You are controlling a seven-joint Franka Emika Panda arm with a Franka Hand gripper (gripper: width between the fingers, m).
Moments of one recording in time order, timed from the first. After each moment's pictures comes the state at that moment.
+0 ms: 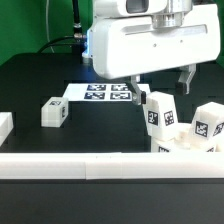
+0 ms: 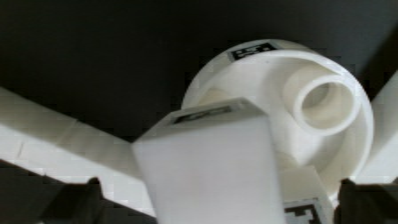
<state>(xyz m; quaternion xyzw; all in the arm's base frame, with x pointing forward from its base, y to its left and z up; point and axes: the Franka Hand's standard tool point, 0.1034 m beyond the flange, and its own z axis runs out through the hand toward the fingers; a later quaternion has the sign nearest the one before) 0.609 0.050 0.089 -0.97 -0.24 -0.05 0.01</state>
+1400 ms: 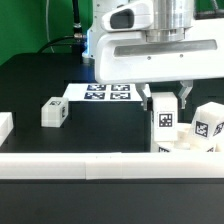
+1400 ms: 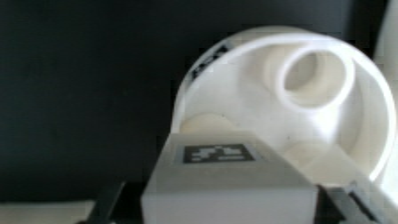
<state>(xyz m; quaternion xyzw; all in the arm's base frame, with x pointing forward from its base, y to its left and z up) 0.605 0.056 0.072 -1.00 0.07 -0.05 0.03</state>
